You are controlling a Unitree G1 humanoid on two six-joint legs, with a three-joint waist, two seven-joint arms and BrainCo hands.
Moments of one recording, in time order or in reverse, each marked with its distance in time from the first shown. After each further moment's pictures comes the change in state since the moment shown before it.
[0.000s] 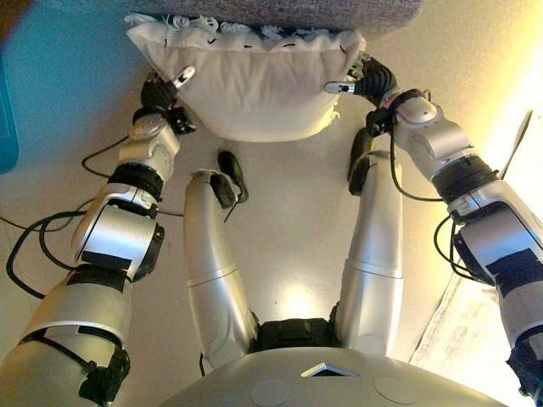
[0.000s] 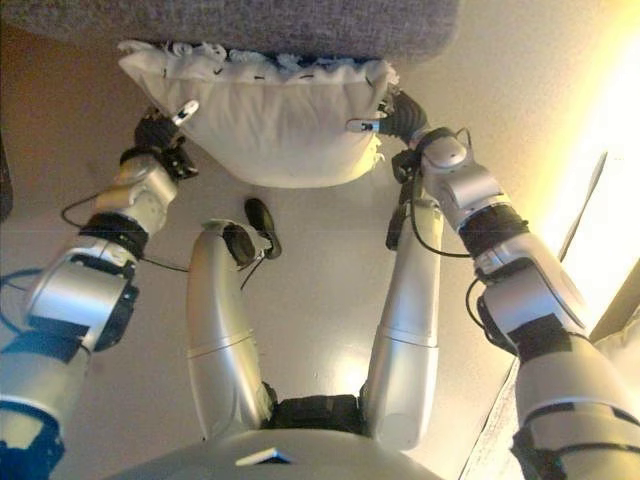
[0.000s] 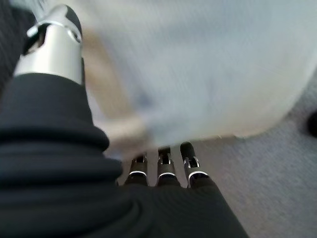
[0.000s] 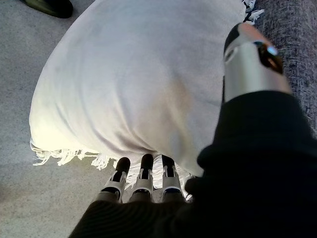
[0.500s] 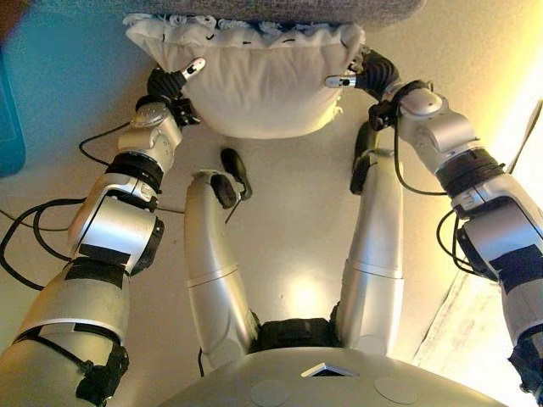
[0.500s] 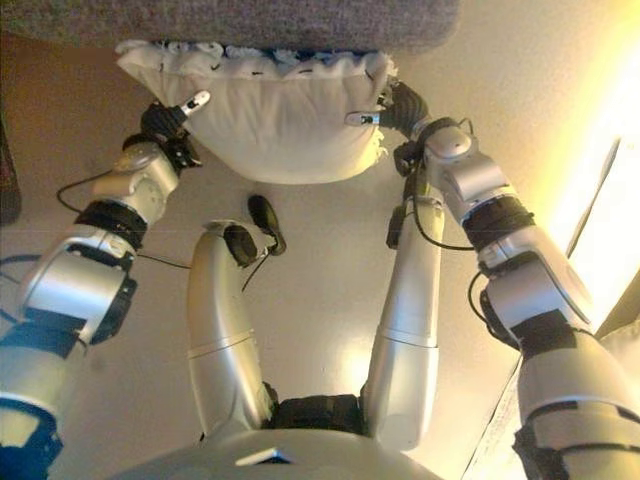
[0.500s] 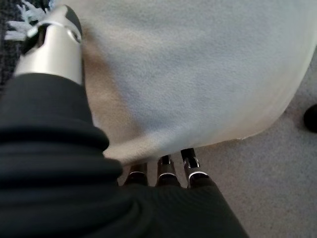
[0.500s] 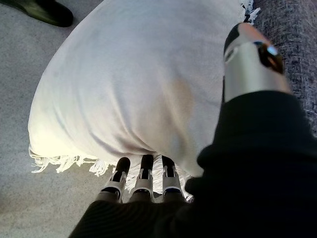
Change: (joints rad) left arm -0.013 0.009 -0.038 0.015 -0.002 0.005 -0.029; right arm -0.041 -0.015 -0.002 -0.002 -0.013 0.020 0.052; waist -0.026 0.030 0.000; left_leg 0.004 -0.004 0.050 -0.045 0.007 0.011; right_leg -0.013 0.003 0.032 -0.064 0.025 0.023
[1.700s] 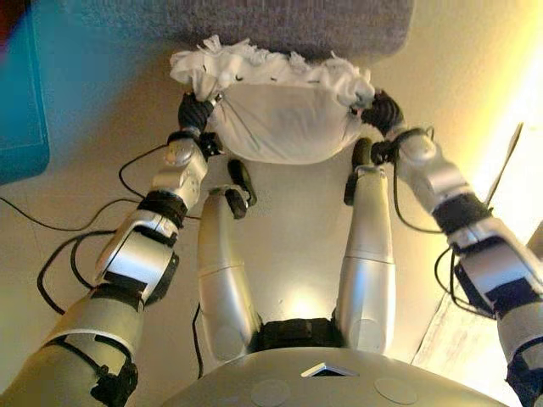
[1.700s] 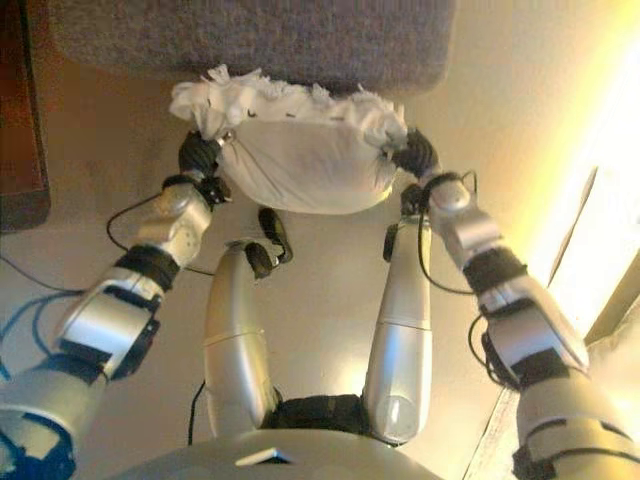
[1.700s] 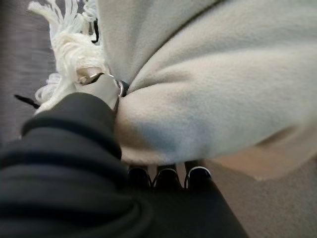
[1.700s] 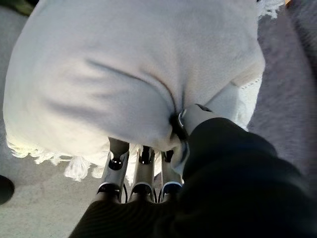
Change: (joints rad) left arm 0.325 -0.092 0.041 -0.300 0.067 -0.242 -0.033; right arm 0.423 0.045 -0.140 -0.165 -0.049 -0.211 -0.159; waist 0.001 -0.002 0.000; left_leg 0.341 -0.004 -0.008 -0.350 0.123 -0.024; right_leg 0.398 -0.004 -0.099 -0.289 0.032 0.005
